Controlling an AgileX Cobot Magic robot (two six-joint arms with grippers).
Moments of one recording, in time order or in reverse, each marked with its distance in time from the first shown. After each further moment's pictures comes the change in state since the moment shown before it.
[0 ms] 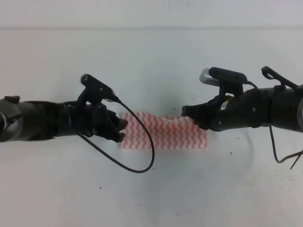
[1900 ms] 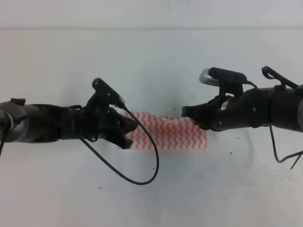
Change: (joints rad) left arm -0.004 0.078 -0.008 -0.006 0.212 0.092; right arm 0.001 0.004 0.000 -0.001 0.008 -0.009
